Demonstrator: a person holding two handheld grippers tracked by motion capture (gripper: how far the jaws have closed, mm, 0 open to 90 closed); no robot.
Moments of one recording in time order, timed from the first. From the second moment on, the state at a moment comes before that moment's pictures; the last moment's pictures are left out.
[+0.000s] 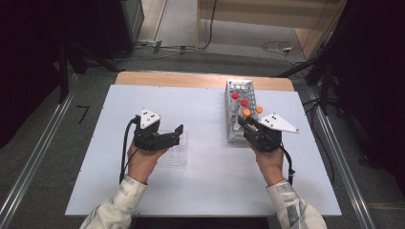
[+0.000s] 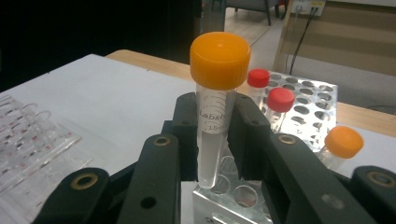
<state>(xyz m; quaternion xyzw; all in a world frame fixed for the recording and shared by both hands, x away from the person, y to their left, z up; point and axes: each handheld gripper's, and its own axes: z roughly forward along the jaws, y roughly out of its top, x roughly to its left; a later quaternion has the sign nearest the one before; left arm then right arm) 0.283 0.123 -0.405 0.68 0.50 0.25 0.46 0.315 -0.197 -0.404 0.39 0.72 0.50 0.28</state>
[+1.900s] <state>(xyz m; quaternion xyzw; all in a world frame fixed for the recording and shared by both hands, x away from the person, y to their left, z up) 0.256 0.056 -0.414 0.76 0.38 0.17 0.50 0.268 -0.122 -0.449 0.29 0.81 0.47 0.19</state>
